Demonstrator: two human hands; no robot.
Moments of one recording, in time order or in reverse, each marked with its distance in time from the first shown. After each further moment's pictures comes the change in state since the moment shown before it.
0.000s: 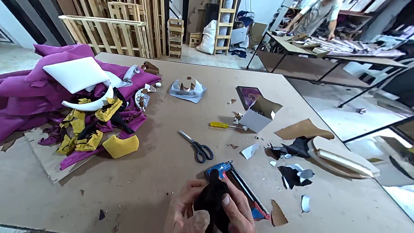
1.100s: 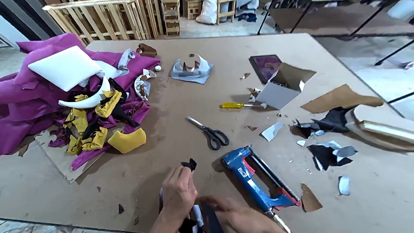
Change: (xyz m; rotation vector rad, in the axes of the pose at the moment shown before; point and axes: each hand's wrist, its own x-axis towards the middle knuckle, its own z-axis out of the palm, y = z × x) left_hand 0.008 -0.064 -0.093 1.591 0.178 0.186; right_hand -0.031 0.052 0.010 0.105 -0.576 1.008
